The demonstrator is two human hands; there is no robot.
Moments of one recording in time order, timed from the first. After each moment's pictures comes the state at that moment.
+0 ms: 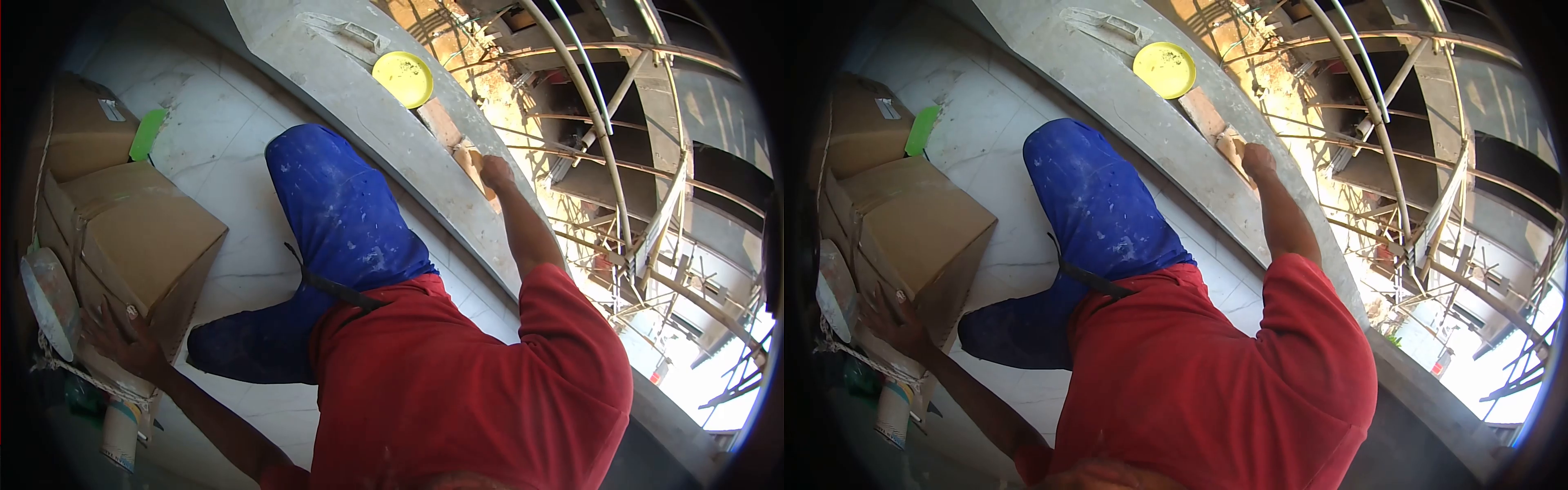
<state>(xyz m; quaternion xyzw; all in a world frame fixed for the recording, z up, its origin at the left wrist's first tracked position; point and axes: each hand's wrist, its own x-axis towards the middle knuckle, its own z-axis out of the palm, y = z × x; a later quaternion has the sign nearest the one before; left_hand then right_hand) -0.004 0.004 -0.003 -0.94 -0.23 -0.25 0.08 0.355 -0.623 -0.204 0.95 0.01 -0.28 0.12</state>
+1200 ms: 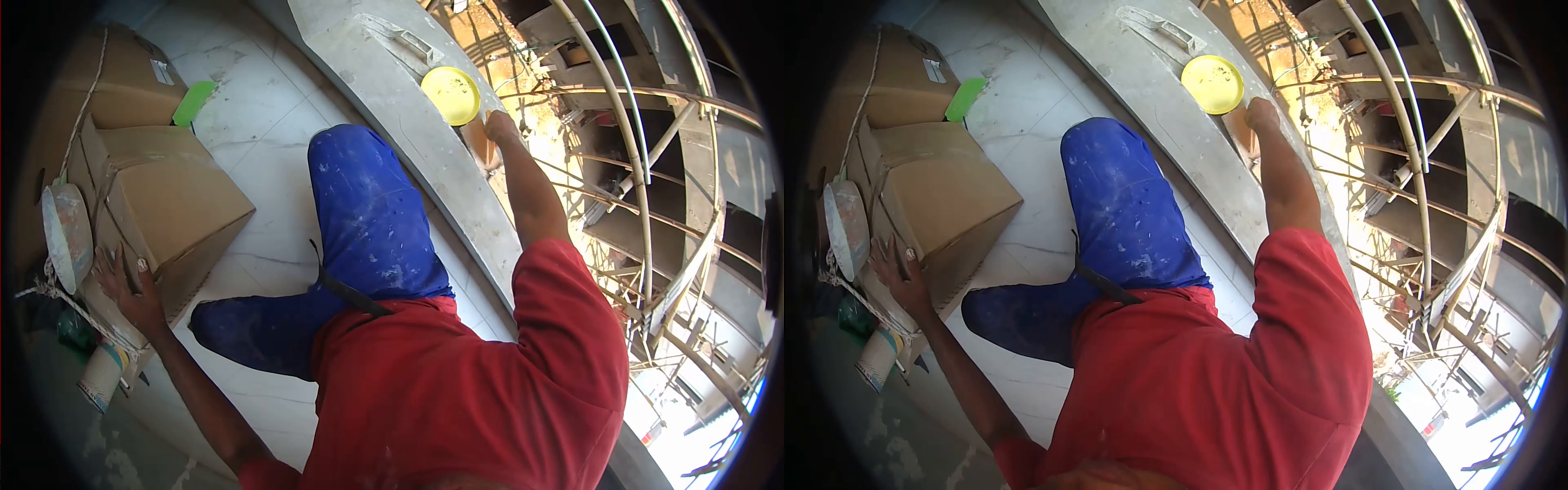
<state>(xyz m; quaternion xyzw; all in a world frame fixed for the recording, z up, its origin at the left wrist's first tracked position) -0.010 0.006 -0.009 -0.94 -0.26 -0.23 0.04 0.494 -0.509 -0.261 0.97 0.08 -0.24 0.05</state>
